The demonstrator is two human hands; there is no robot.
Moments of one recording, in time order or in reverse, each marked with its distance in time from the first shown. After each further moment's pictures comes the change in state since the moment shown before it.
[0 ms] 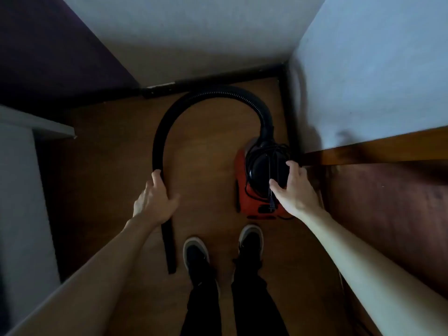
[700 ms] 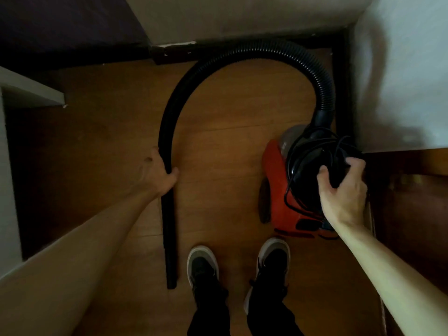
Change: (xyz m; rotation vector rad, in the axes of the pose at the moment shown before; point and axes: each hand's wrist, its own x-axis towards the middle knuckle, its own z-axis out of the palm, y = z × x) left_hand 0.154 -0.083 0.081 -0.198 0.035 -0.065; right_hand 0.070 0.023 0.101 0.268 0.405 0.030
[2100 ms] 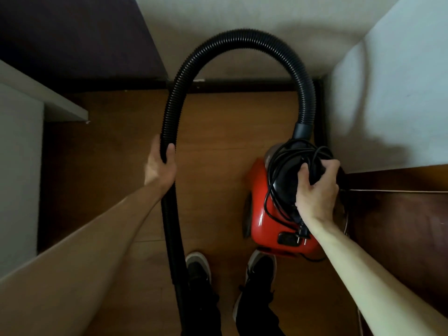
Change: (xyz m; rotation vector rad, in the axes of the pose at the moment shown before) left_hand -0.054 0.045 -0.051 -0.576 0.242 0.036; right_hand -0.037 -0.084 -0.040 0.269 0.061 -0.175
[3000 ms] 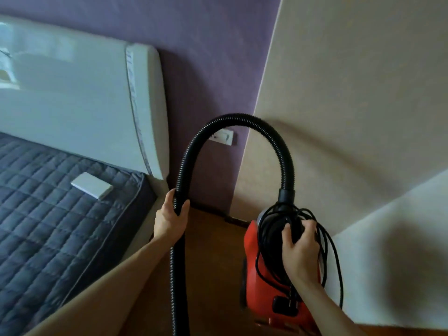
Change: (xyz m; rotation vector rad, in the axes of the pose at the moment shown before) left_hand -0.209 0.219 -0.349 -0.182 0.457 0.143; right_hand -0.085 -0.393 -0.141 0.015 -0.038 -0.484
